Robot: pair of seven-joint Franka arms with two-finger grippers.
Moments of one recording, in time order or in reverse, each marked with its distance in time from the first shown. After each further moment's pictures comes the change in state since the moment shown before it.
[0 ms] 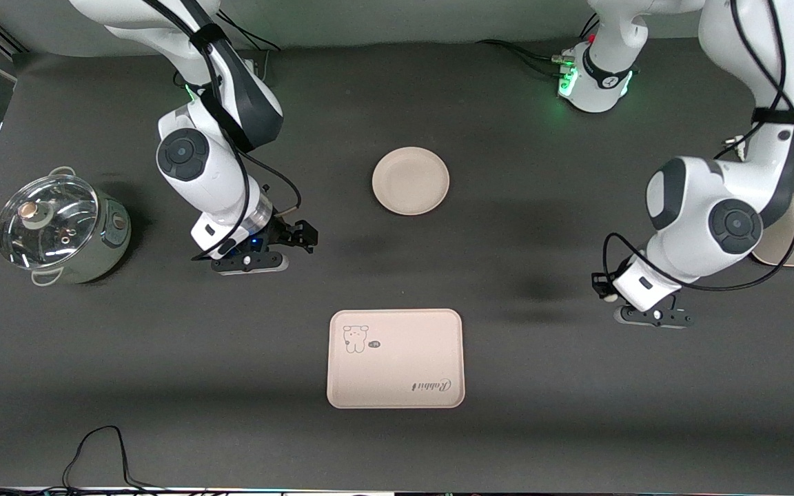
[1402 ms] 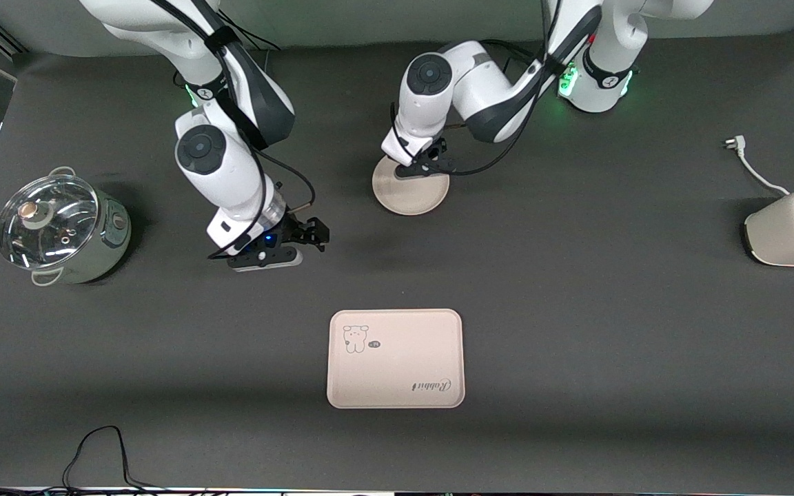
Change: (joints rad) left arm -0.258 0.065 -0.551 -0.234 0.153 0.247 -1.100; right arm 0.048 0.012 0.001 -0.068 0.000 0.132 0.000
